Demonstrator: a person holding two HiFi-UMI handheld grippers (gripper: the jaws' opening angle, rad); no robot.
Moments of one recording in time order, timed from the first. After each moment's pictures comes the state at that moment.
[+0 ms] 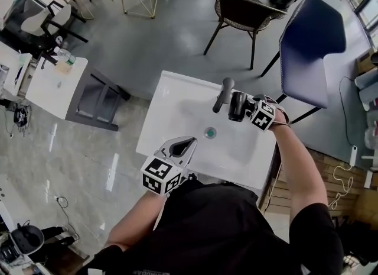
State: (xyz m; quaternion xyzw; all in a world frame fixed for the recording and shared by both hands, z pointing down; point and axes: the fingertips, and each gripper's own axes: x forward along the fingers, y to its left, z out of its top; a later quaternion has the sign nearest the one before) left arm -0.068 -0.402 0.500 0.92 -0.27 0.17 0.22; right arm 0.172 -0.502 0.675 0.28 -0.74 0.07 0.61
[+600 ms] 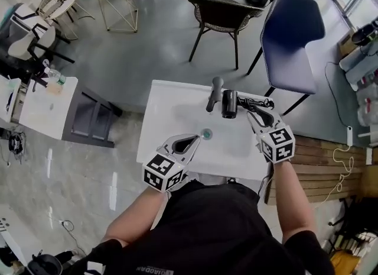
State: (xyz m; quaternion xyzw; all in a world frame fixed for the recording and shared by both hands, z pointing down) left arm -0.058 -0.398 0.484 0.95 -0.18 0.17 0.19; right arm 0.138 -0.428 0.500 0.58 -0.77 0.14 0.22
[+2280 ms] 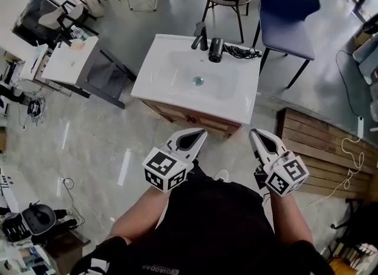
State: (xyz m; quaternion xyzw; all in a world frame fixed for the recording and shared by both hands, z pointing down) left arm 0.011 -0.100 0.446 0.94 -0.25 0.14 0.18; right arm 0.144 -0.073 0.438 0.50 -0.84 0.20 -0.03
